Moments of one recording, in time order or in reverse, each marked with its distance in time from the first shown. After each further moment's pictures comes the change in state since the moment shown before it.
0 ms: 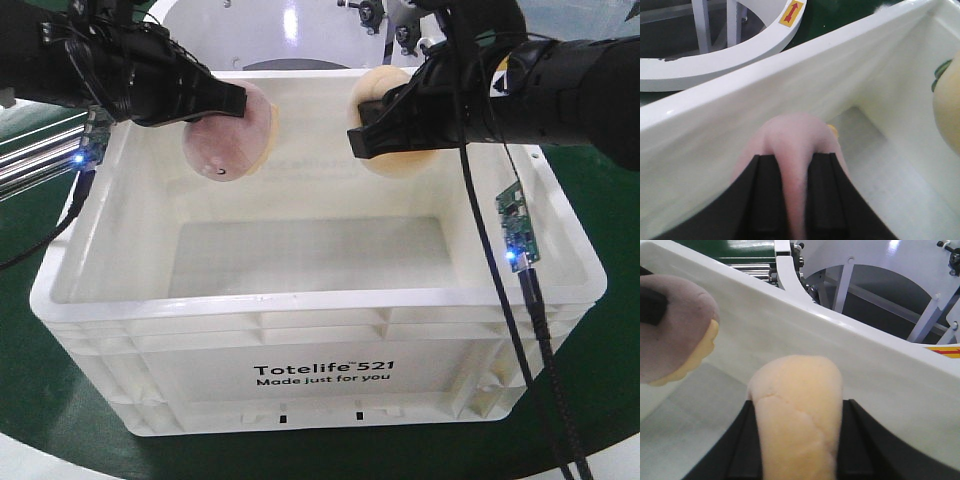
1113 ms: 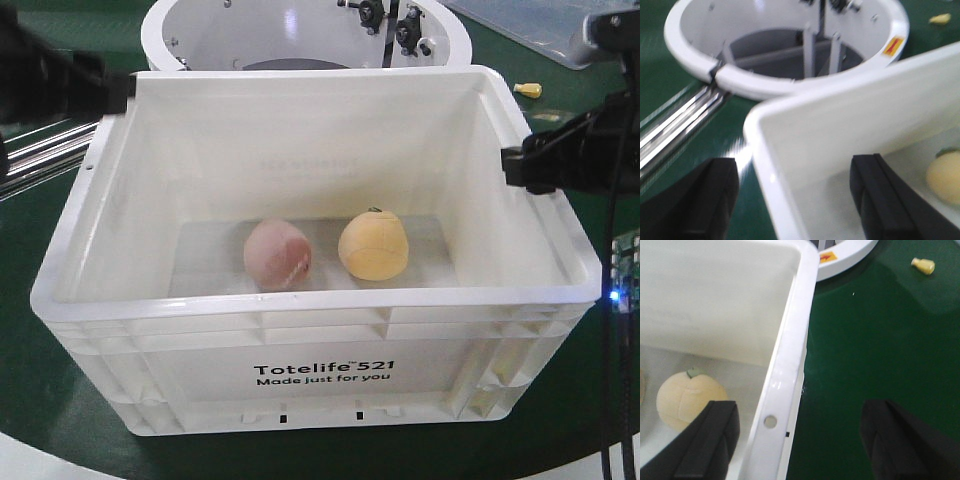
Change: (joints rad) left arm 0.000 -0.326 0.213 0.637 -0.064 -0.524; right arm -0.256 -0.247 0.225 -0.154 0.144 0.185
